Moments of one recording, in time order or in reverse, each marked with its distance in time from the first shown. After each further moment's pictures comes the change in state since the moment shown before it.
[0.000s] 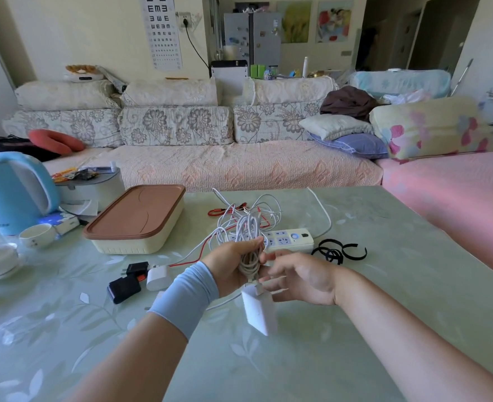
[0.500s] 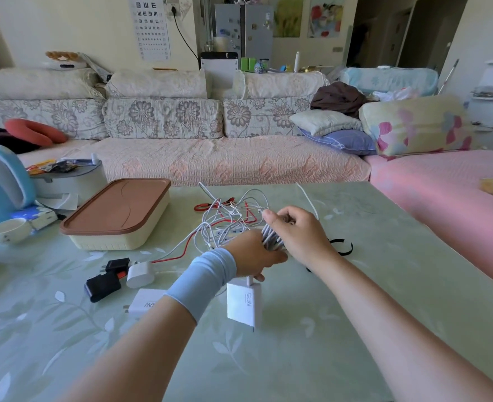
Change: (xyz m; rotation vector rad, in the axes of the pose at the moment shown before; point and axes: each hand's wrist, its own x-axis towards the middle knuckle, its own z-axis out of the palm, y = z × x) left_hand 0.031 0.001 0.041 1.002 0.109 0.136; right_hand 0.002 -0.027 -0.016 -0.696 0.862 -0.583
